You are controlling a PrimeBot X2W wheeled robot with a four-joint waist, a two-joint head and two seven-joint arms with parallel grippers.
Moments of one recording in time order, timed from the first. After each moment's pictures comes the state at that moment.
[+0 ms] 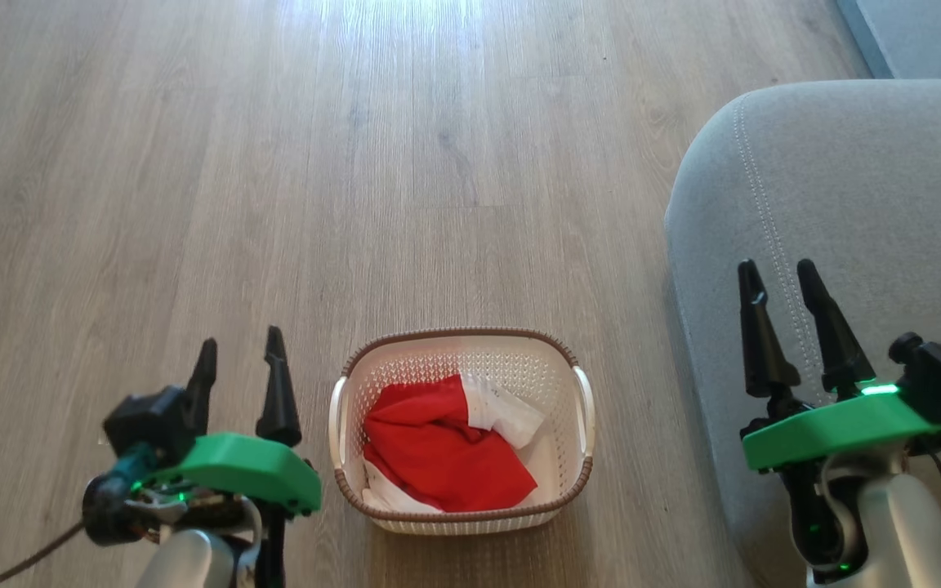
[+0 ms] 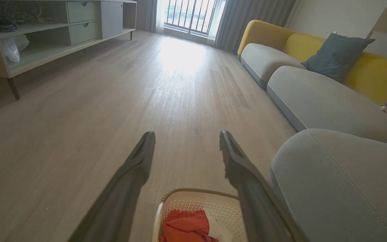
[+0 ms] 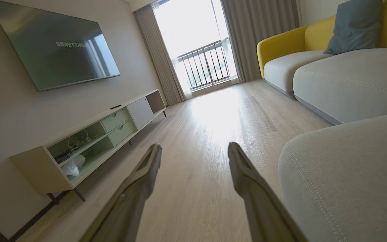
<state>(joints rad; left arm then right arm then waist) -0.05 0.16 -0.28 -0.01 -0.48 0.37 -0.13 -0.08 -0.05 0.02 0.02 0.44 0.13 -0.13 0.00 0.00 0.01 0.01</state>
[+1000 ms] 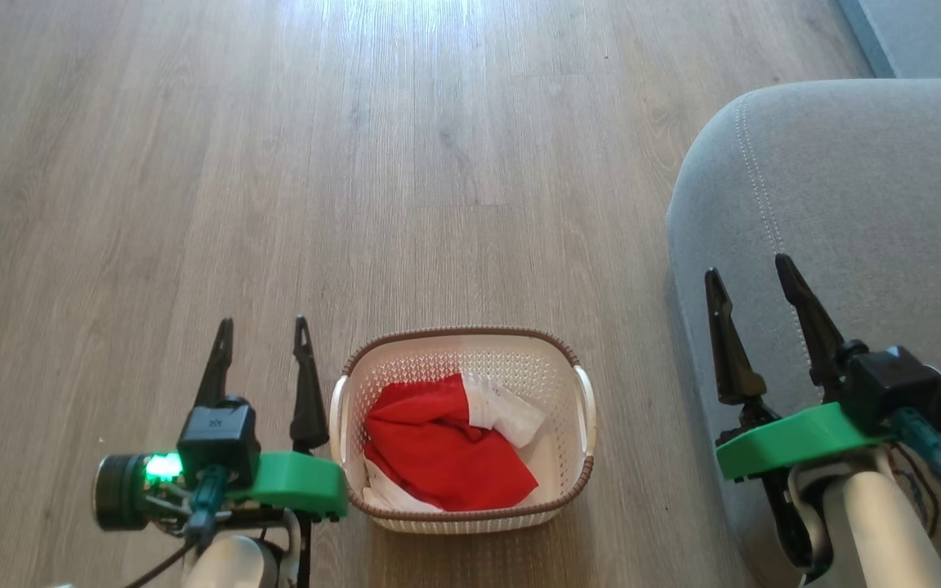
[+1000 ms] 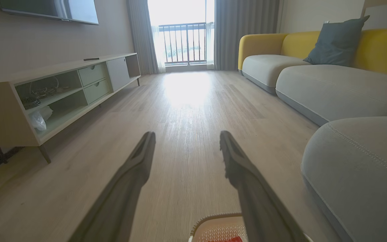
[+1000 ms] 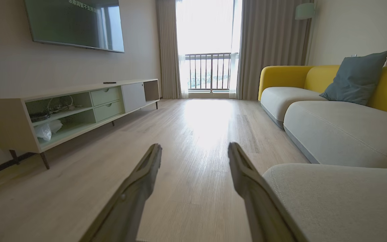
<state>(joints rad) -0.07 0.17 -0.39 0.00 -0.22 0.46 -0.22 -0.09 -0.05 0.06 0.06 0.13 0.13 -0.22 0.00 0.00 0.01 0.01</state>
